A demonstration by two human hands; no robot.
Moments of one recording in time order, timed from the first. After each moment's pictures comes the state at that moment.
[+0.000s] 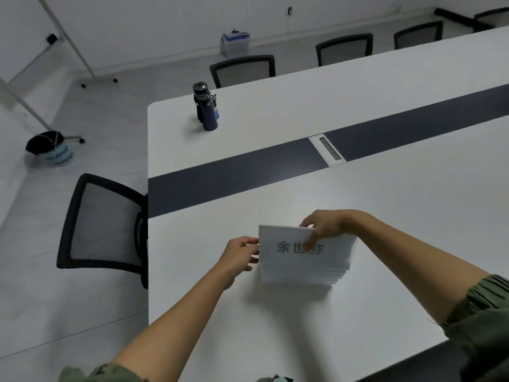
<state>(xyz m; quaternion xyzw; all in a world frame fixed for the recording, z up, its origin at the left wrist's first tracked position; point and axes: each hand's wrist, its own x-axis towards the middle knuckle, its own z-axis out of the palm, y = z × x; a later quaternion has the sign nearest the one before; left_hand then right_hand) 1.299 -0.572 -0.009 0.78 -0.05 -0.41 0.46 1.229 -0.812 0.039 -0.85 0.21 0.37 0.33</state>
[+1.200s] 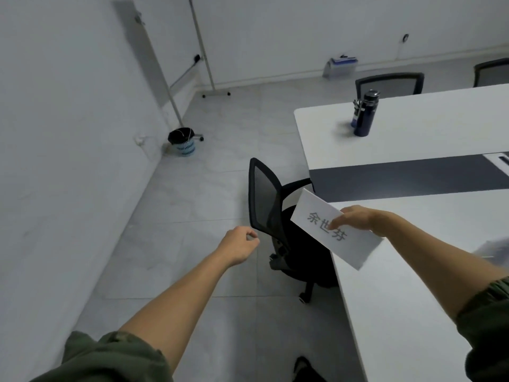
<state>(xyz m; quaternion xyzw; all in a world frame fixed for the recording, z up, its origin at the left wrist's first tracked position) 1.456 -0.072 0.033 0.93 -0.10 -0.22 0.28 1.421 -0.386 0.028 -0.85 0.20 0.26 0.42</state>
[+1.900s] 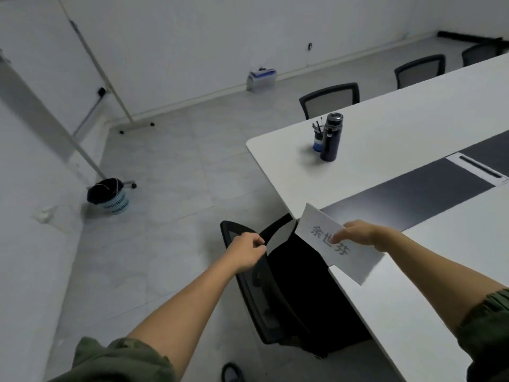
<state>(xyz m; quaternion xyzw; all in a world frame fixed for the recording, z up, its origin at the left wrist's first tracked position) 1.777 -0.177 0.031 0.89 -0.29 -0.28 0.22 1.631 -0.443 0.009 -0.77 0.38 0.18 0.47</state>
